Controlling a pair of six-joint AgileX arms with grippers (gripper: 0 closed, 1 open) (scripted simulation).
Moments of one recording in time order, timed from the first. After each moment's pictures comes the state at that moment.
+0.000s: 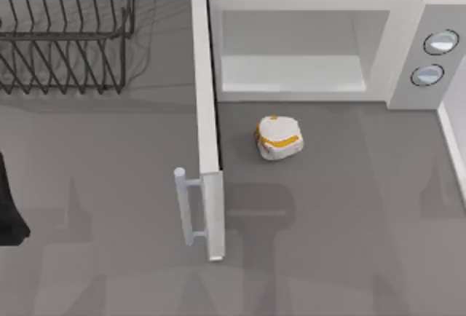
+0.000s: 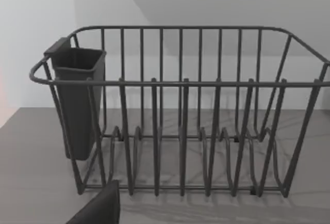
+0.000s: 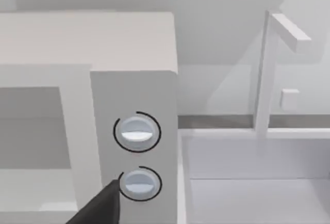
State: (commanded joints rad) left arm 0.00 0.00 0.00 0.00 0.00 0.00; right arm 0.05 0.25 0.26 -0.08 0.05 0.02
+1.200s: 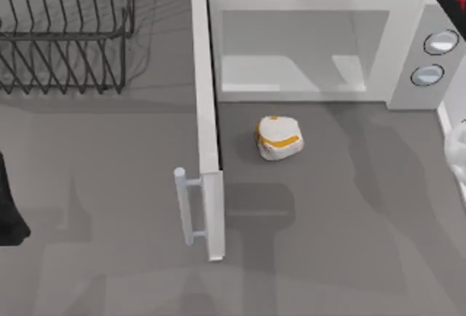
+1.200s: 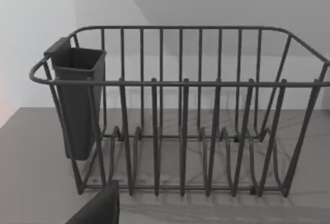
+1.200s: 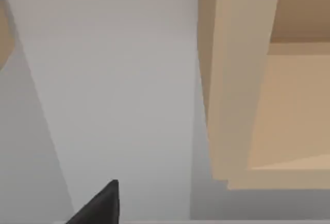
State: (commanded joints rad) left arm 0.00 0.00 0.00 0.00 0.00 0.00; right arm 0.49 2.56 2.89 -0.68 0.49 0.19
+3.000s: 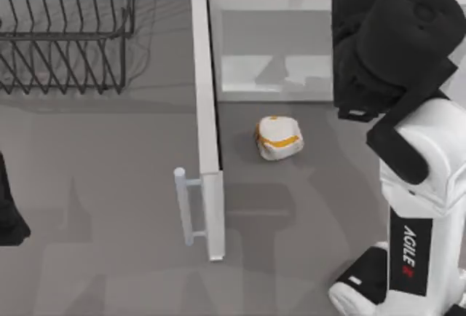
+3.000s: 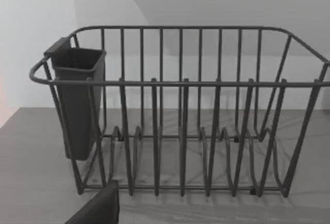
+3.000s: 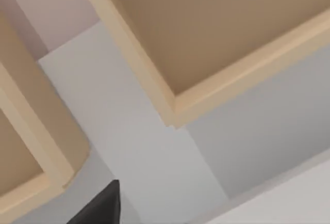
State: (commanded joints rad) left arm 0.00 0.00 0.00 0.00 0.00 0.00; right arm 0.71 3.56 4.84 -1.02 0.80 0.35
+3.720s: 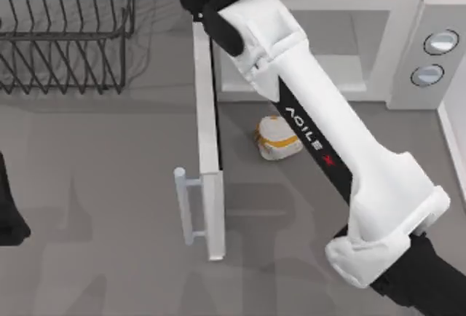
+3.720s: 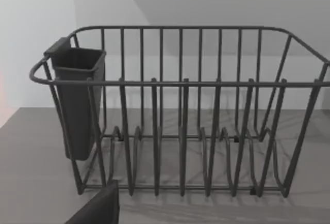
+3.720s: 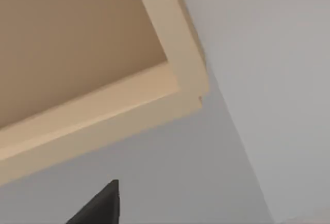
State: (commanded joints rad) left arm 0.00 0.00 0.00 0.00 0.00 0.00; right arm 0.70 3.26 3.73 -0.33 0.71 0.31
